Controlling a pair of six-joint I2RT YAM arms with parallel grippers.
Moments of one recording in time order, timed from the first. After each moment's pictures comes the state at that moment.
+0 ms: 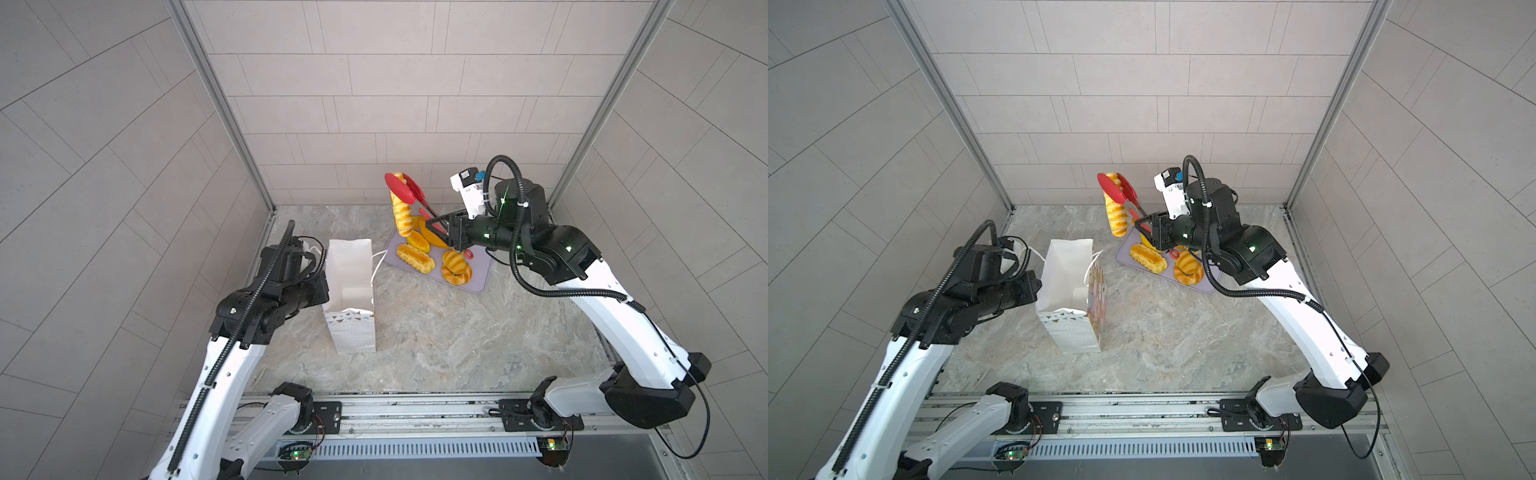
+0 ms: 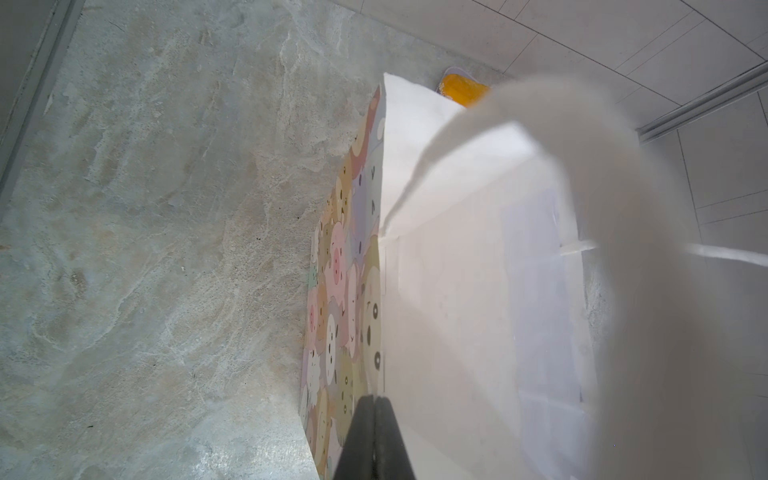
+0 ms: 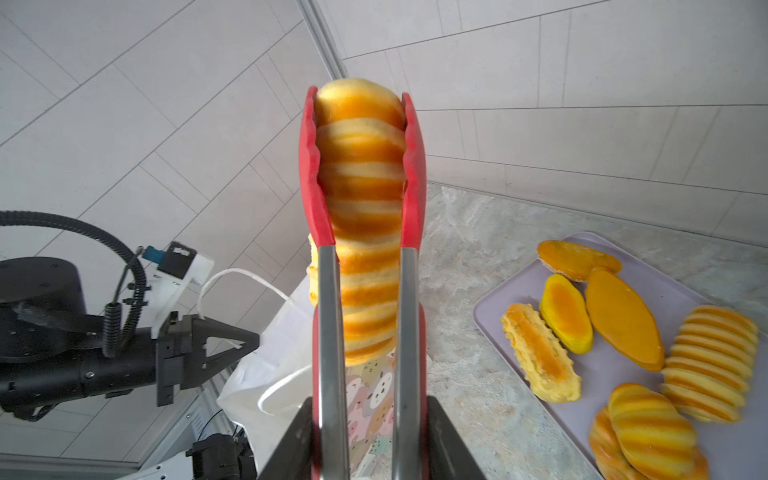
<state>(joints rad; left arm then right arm) -0.25 0.90 1.23 -1.13 0.06 -0.45 0.65 1.37 1.78 -0.75 -0.22 0.38</state>
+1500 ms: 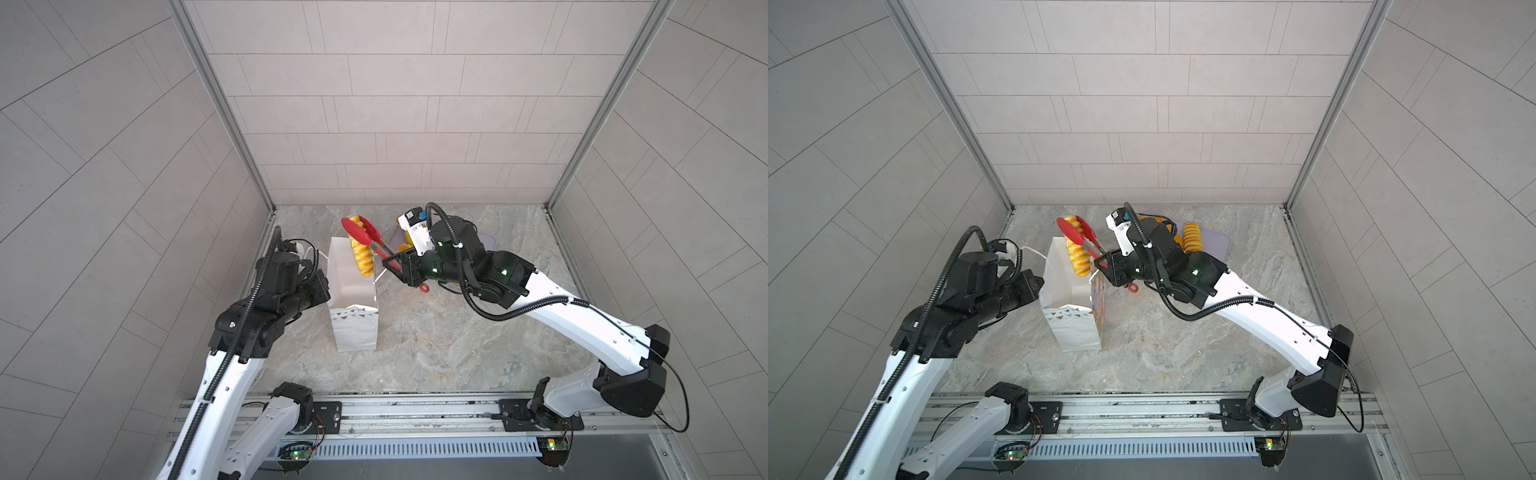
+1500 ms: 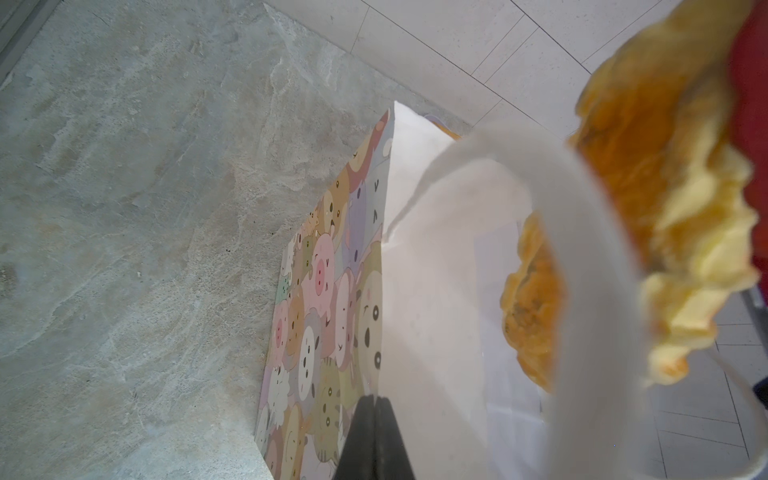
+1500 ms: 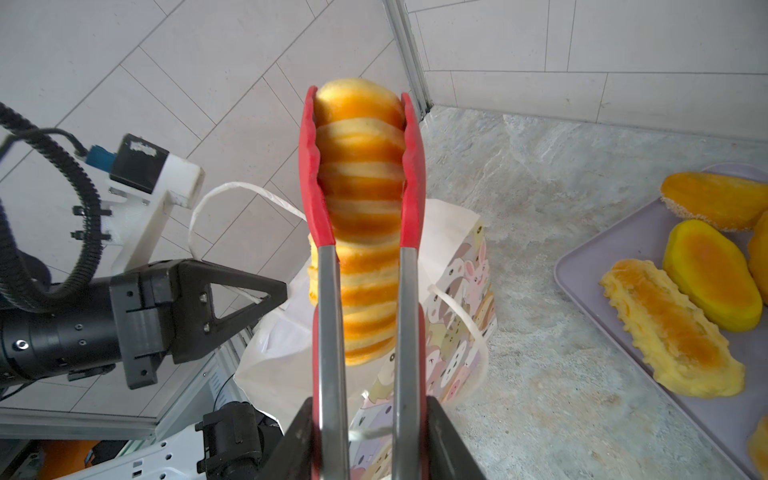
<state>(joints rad) -0.25 0.82 1.14 -1.00 0.08 -0.59 0.91 1.45 1.57 -0.58 -0.07 0.48</state>
